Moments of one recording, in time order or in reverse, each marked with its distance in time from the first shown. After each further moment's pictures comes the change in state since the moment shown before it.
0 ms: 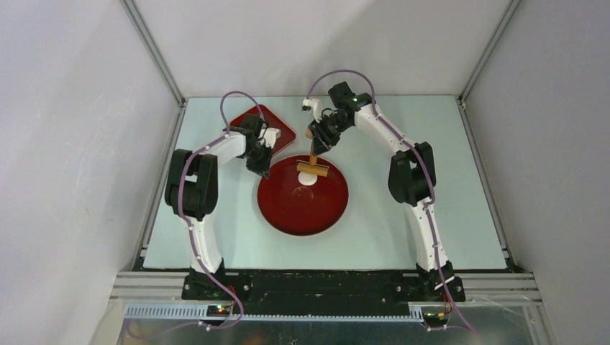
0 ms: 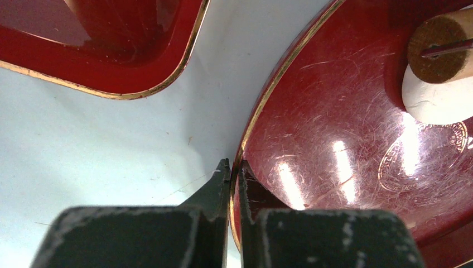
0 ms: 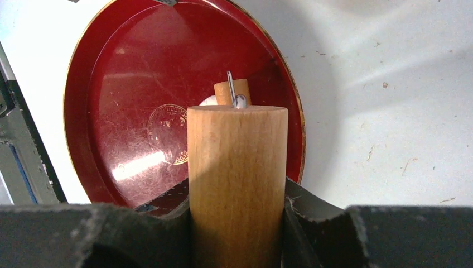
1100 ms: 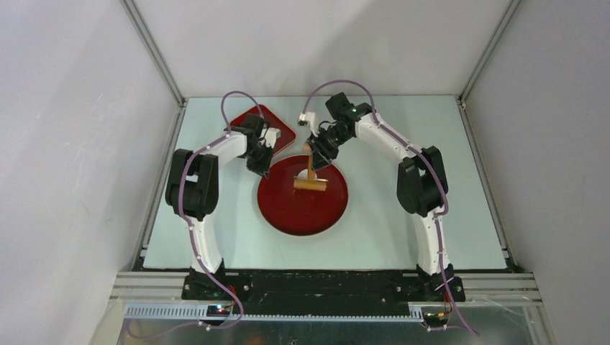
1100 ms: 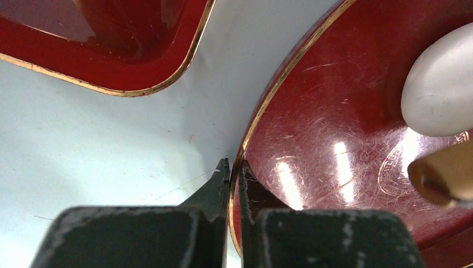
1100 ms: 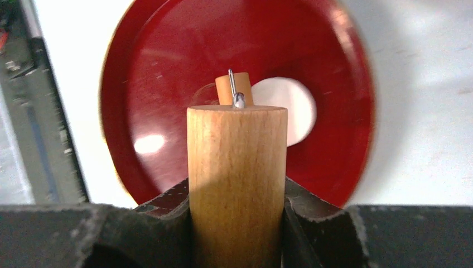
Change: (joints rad) left arm -0.008 0.002 0.007 -0.008 -0.028 -0.026; right arm 0.050 -0.198 -0.291 0.110 -0.040 -0.086
